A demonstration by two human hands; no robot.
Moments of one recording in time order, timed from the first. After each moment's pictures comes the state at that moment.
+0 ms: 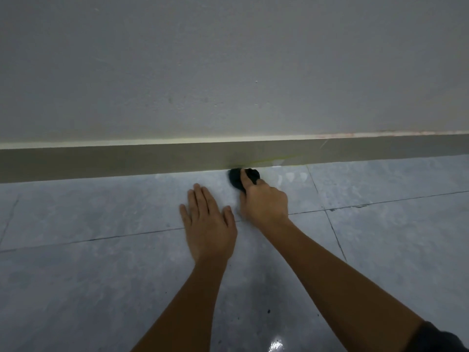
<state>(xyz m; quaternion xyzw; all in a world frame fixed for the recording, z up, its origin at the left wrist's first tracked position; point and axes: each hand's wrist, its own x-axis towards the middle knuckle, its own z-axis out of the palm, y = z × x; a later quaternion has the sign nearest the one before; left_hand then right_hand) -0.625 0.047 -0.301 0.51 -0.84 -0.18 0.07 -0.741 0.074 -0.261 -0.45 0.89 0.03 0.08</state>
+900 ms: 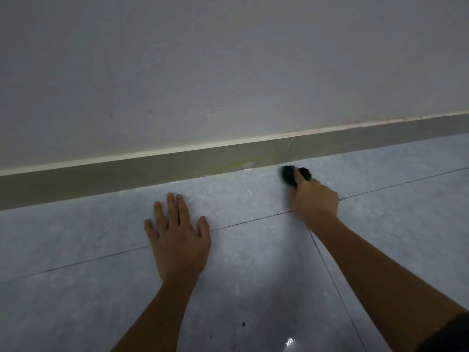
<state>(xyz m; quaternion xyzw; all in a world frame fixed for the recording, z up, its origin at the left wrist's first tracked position) -0.628 0.050 -0.307 0.49 -0.86 -0.12 0.06 -0.854 0.165 -0.252 -0.26 0.96 0.07 0.05</state>
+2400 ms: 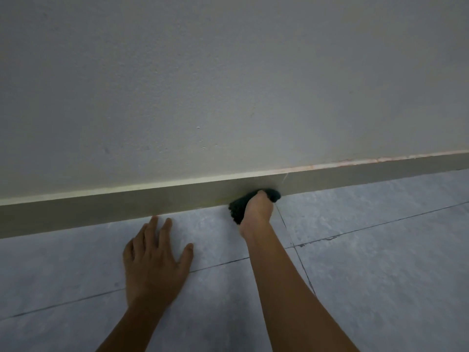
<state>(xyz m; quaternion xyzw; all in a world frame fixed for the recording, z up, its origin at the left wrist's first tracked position) -0.623 0.010 -0.295 0.47 -0.87 -0.13 0.04 -0.806 0.044 -0.231 0.24 0.63 -0.69 0.26</state>
